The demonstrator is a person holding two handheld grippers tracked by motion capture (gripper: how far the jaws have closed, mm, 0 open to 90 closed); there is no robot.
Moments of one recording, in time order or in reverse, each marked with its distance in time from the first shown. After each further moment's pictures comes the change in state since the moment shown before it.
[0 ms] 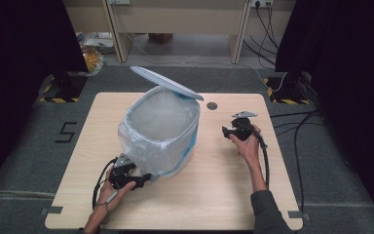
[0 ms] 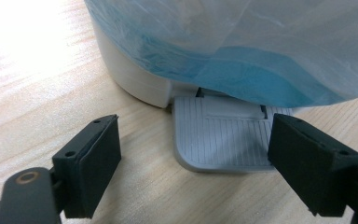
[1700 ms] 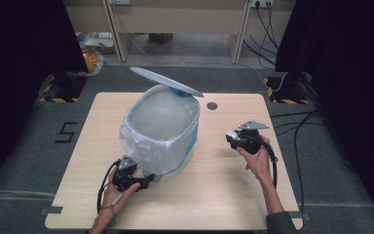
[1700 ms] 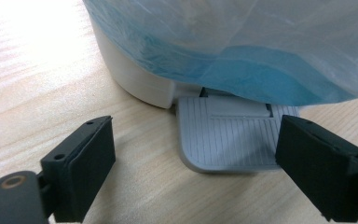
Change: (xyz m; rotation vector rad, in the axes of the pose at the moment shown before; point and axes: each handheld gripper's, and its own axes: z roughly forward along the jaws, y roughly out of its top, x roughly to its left) left arm -0.015 0.000 0.004 0.004 0.066 -0.027; right arm 0.016 -0.019 -0.072 -0.083 0.111 -0.057
